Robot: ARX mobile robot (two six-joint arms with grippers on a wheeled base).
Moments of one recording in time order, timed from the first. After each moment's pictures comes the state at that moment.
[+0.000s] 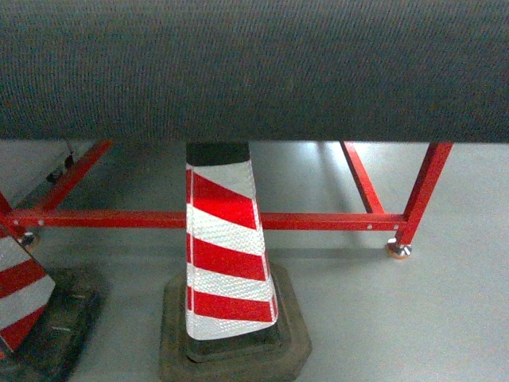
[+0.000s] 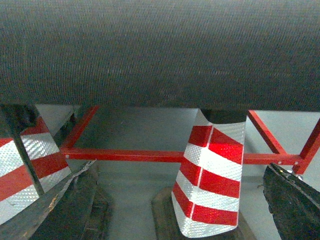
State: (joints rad) left arm 0.00 0.01 0.01 -0.01 0.00 0.00; right arm 0.00 0.01 0.01 0.00 0.00 0.00
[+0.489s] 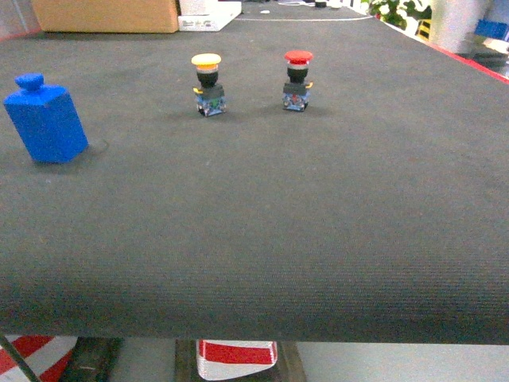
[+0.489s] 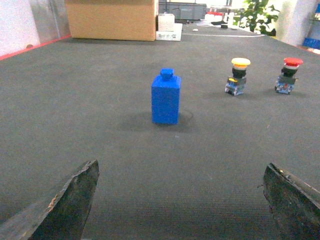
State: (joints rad) left arm 0.00 0.01 0.01 0.00 0.00 0.00; right arm 0.00 0.01 0.01 0.00 0.00 0.00
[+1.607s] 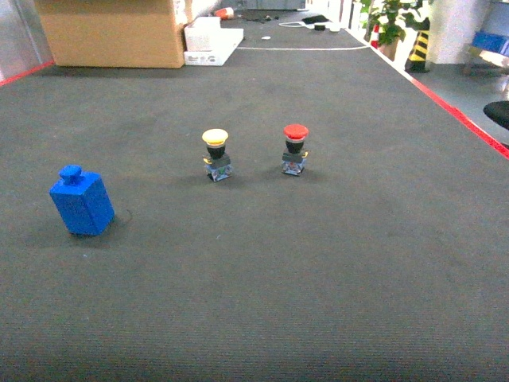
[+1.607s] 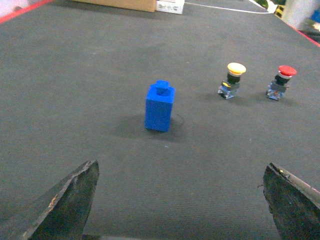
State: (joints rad) left arm -0.04 0.35 0.05 0.10 -0.04 -0.09; right arm 0.00 0.01 0.01 0.00 0.00 0.00
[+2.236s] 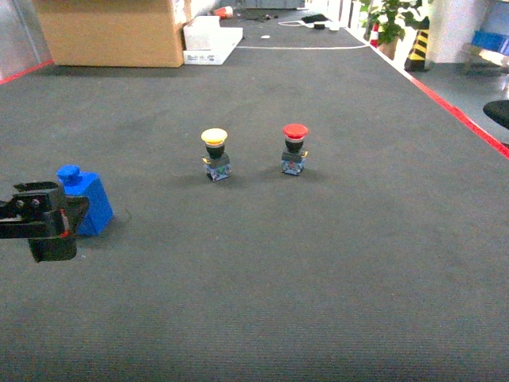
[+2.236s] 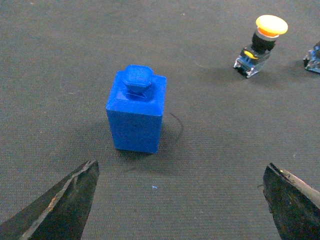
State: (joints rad) left arm -0.04 1.68 0.46 0.84 0.05 -0.07; right arm 0.00 0.01 0.01 0.00 0.00 0.00
